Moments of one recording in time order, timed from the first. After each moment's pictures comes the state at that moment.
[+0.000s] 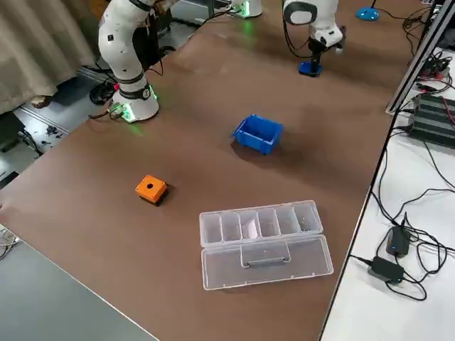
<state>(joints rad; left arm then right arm) 0.00 0.04 0.01 -1.61 -0.04 1.66 -0.01 0.77 0.66 -0.31 -1.41 0.36 2.16 0.14</state>
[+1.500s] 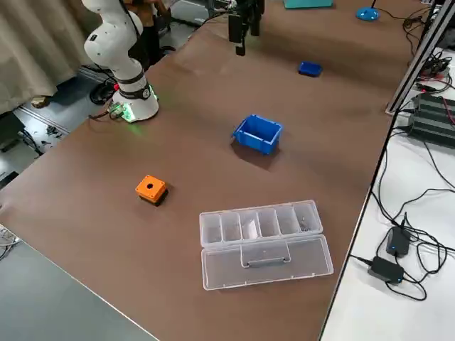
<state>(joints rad) 0.00 0.04 0.00 -1.60 -0.04 1.66 0.00 0.16 -0.02 -0.26 -1.53 0.02 1.54 -0.18</state>
